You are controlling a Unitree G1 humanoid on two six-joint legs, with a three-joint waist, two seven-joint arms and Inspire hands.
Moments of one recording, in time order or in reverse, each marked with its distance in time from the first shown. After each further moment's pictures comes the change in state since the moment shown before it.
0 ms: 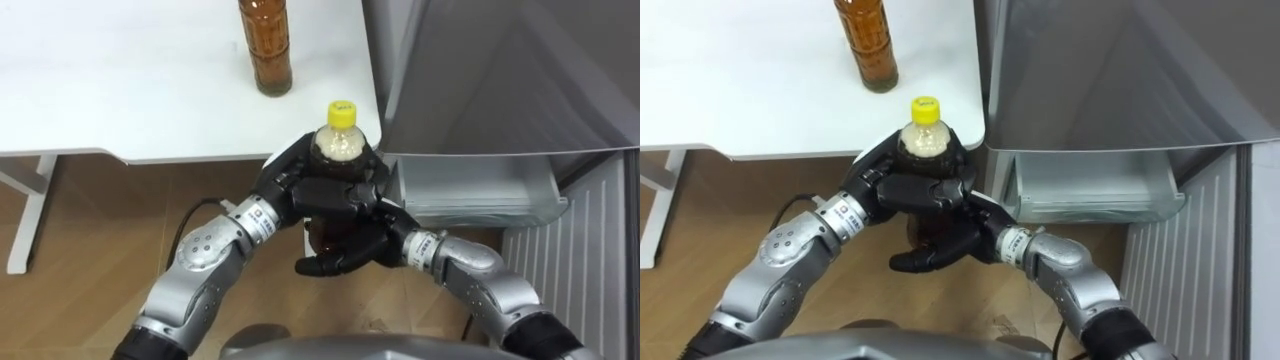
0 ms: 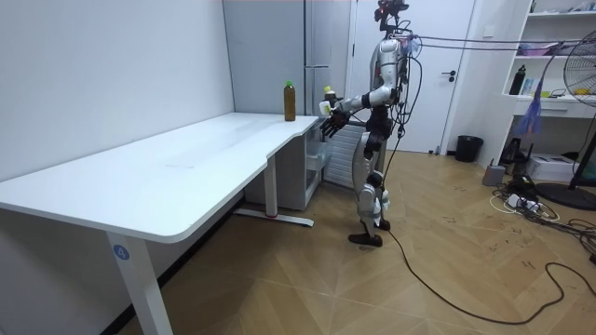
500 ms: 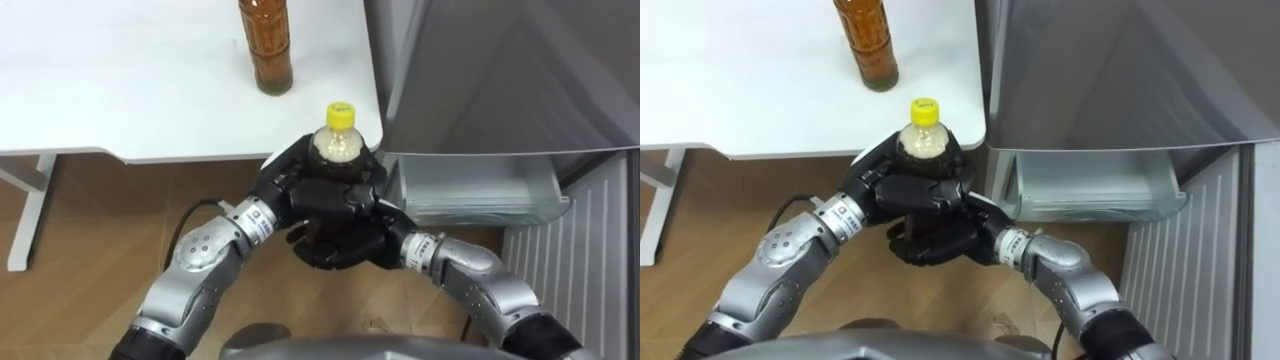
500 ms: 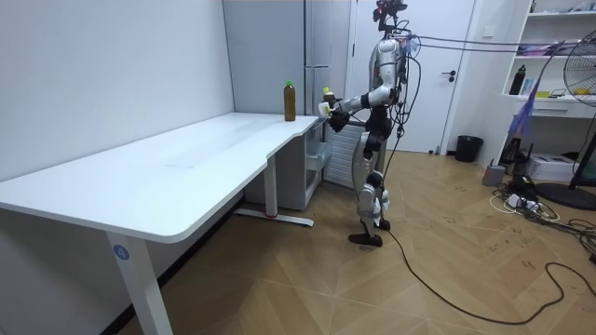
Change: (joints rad) left arm 0.000 0.006 0.005 0.010 -0.002 0.000 0.000; right arm 0.000 -0.005 0.019 0.000 0.003 -0.011 0.001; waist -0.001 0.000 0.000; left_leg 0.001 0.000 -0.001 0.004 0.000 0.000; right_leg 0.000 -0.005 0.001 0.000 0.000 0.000
